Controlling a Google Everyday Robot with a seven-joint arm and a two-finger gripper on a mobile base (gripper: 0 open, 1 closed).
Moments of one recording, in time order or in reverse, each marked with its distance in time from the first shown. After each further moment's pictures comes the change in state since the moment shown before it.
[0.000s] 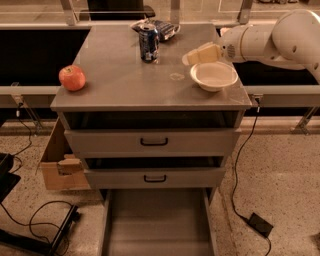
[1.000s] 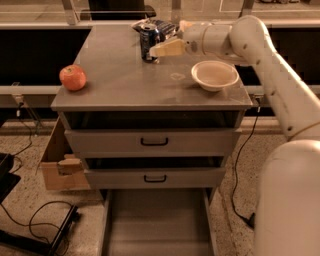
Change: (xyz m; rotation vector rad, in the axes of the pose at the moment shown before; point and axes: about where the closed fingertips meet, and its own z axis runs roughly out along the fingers) arm -0.040 0.028 0.117 -0.185 -0.204 -0.034
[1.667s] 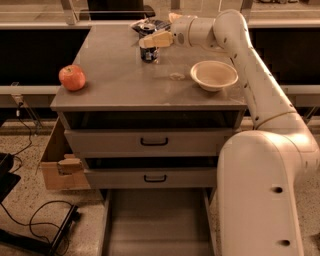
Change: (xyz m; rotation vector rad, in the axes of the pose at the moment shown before) arm -0.015 -0.014 0.056 -0.016 -0.036 -0.026
